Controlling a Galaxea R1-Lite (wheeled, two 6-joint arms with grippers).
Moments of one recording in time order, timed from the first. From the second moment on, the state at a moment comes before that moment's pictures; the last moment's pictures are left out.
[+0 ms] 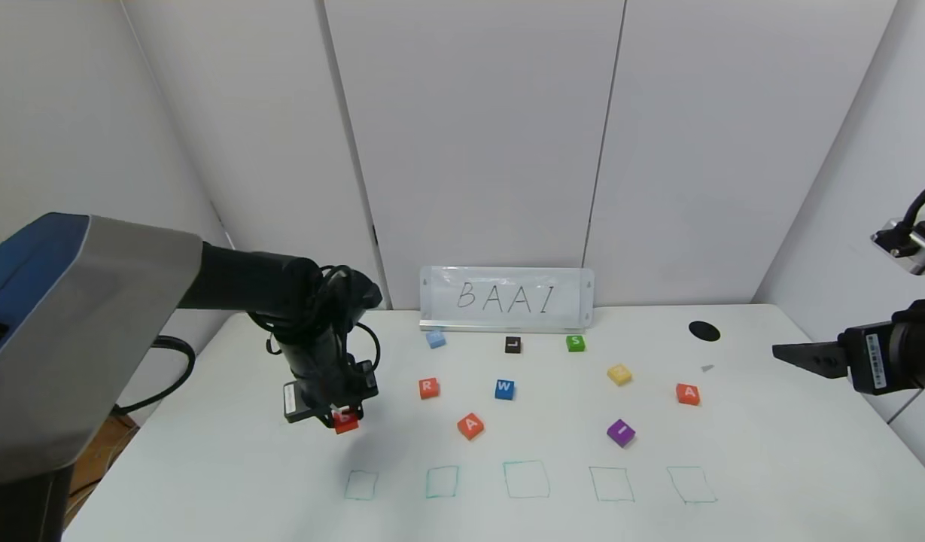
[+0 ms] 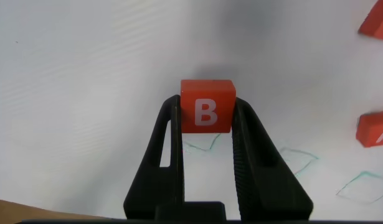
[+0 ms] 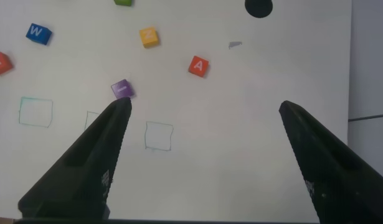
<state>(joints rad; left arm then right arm) -0.27 2.23 -1.62 0.76 0.11 -0.68 0.10 1.38 -0.92 0.14 -0.01 -0.04</state>
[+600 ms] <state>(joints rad) -0.35 2.12 -1.32 0.47 0.11 -0.40 0.11 1.38 -0.92 0.14 -0.02 -0.04</state>
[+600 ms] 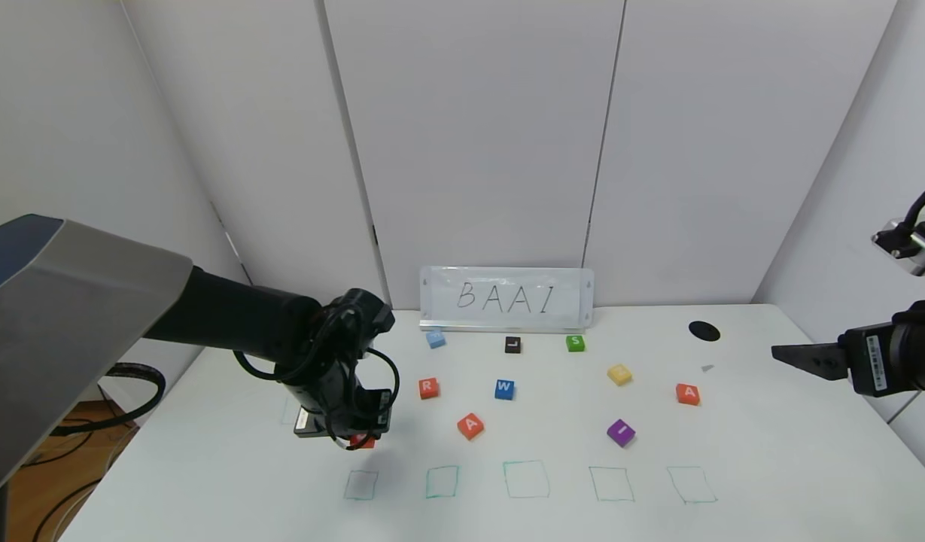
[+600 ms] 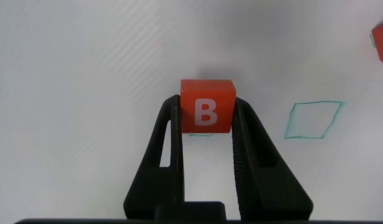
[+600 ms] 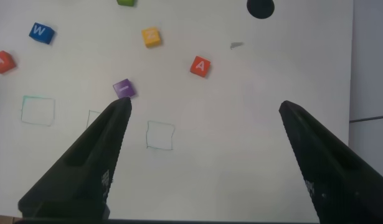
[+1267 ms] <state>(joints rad) -0.35 2.08 -1.14 0.34 0.05 -0.31 0.12 1.38 -0.91 0.14 -0.02 -0.04</state>
